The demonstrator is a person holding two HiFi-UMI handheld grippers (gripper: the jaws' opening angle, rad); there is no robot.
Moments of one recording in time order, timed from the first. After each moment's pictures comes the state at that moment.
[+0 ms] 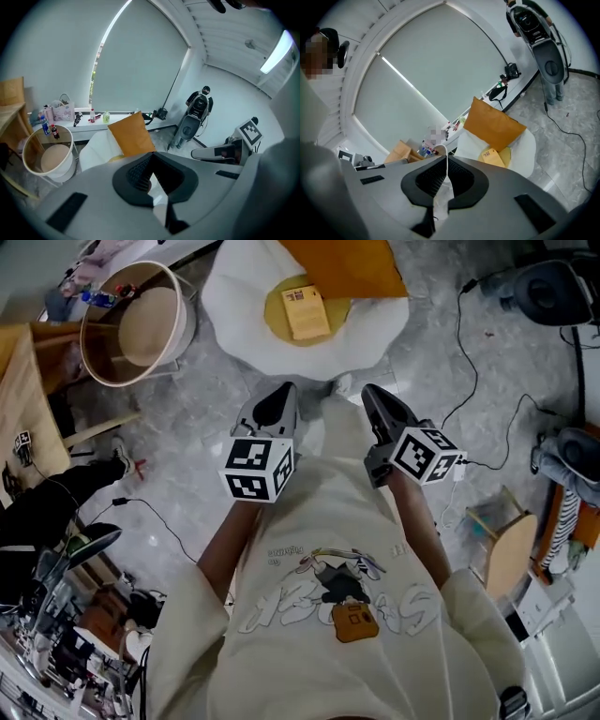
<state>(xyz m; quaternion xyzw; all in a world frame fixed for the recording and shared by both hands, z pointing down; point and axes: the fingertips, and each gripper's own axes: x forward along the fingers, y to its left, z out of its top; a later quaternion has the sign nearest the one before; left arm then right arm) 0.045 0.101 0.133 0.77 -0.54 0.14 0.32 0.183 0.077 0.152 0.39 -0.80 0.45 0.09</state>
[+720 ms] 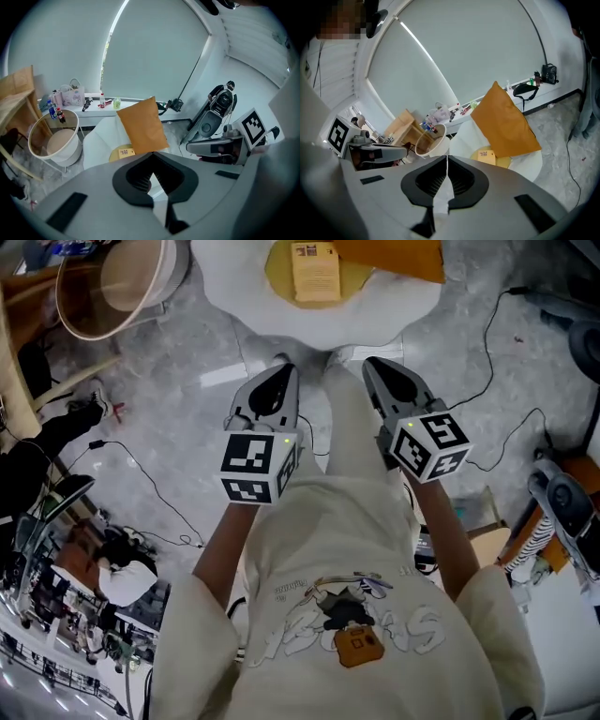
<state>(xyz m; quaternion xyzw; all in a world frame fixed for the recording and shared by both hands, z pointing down) 0.064 0.023 0.239 0.69 -0.58 0.18 0.38 0.170 -0.024 0.257 0.26 -0.86 0.37 0.25</state>
